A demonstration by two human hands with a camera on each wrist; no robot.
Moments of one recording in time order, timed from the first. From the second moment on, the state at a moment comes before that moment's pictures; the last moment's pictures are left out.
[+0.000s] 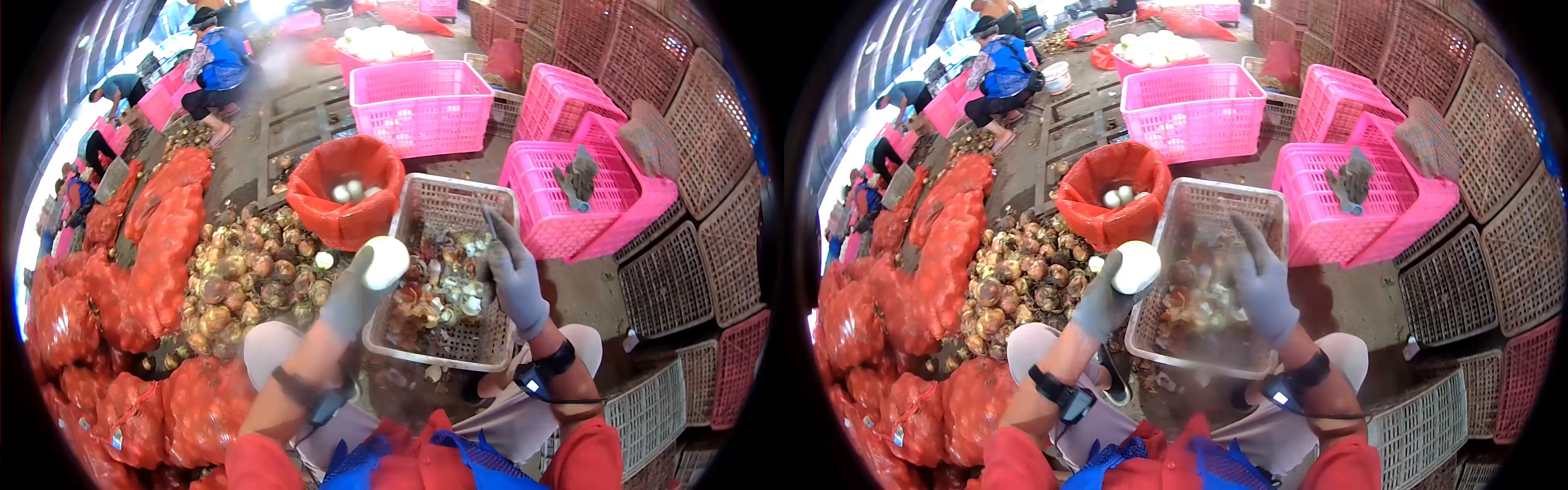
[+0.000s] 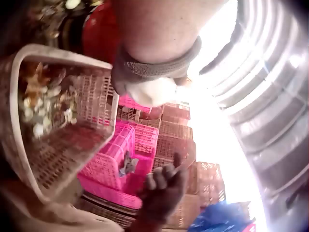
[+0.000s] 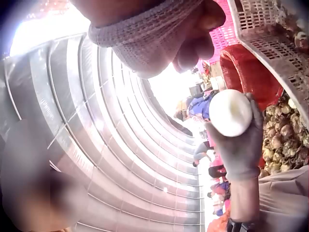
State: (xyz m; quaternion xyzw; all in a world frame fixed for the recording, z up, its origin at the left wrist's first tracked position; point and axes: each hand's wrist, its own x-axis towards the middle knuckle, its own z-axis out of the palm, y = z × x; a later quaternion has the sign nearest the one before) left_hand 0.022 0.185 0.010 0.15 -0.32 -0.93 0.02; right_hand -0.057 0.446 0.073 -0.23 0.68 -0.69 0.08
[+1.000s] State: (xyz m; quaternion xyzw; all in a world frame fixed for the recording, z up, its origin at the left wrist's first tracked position) left_hand -0.038 -0.038 -0.284 0.37 -0.85 -0.36 0.08; right_hand -0.079 0.389 0.056 -0.10 0.80 -0.56 0.19
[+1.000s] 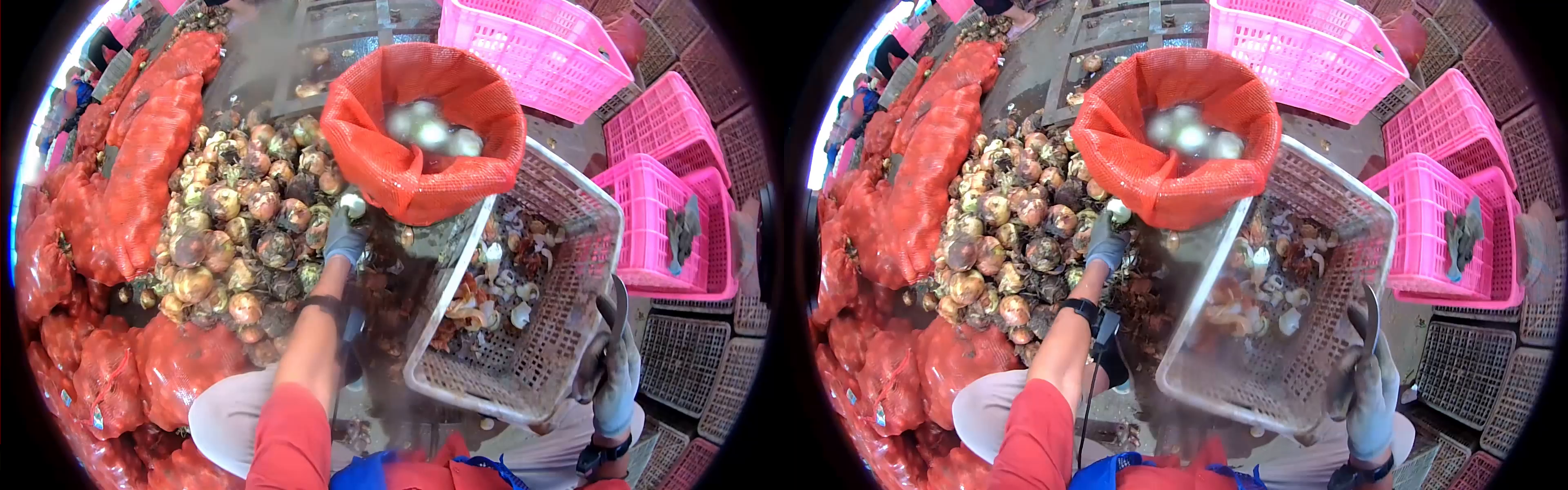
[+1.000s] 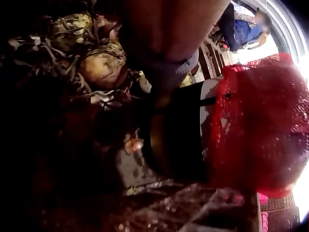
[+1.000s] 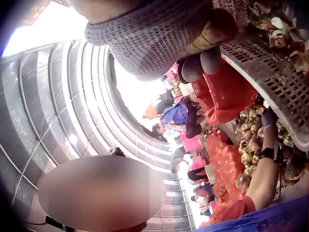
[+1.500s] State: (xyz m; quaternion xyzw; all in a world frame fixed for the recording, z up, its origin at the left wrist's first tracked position) left_hand -0.061 -0.014 -0.315 0.24 -0.92 -0.29 -0.14; right_hand -0.093 0.405 0.050 -0.01 0.81 -0.54 0.22
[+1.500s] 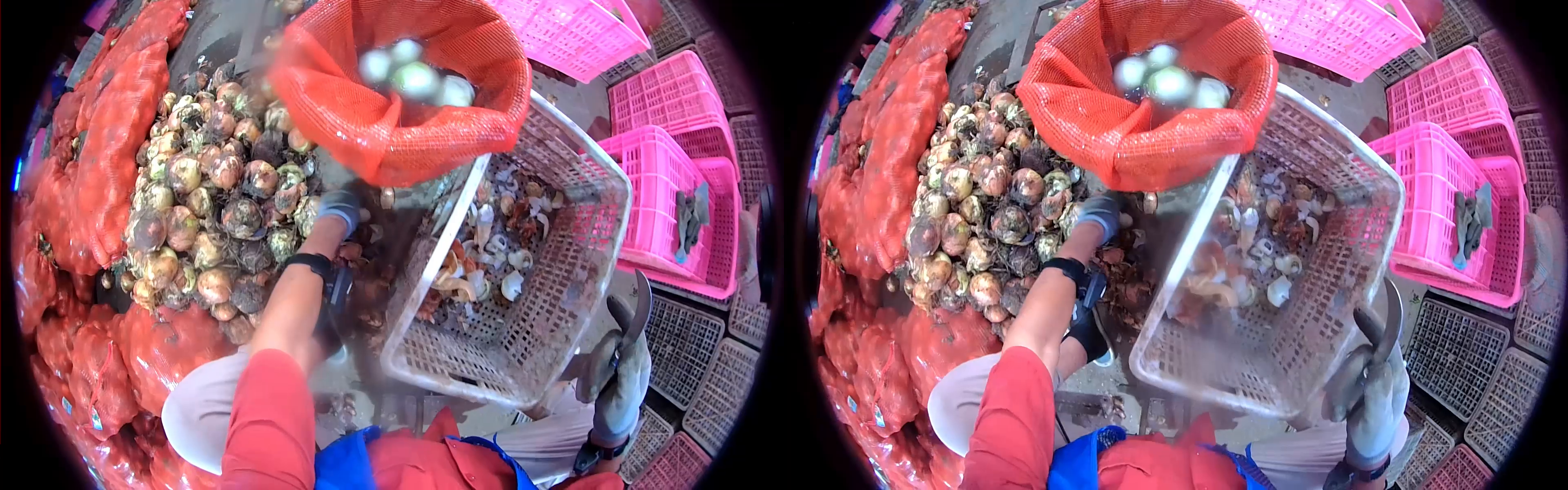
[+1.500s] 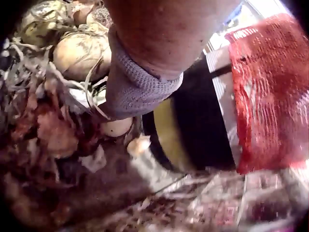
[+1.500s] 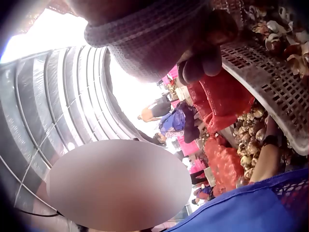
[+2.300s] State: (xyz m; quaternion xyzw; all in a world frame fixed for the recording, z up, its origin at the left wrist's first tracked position) left_hand 0.026 0.134 0.068 0.03 -0.73 -0.68 -0.03; right_hand -0.038 0.393 0.080 -0.31 0.66 -0.66 0.18
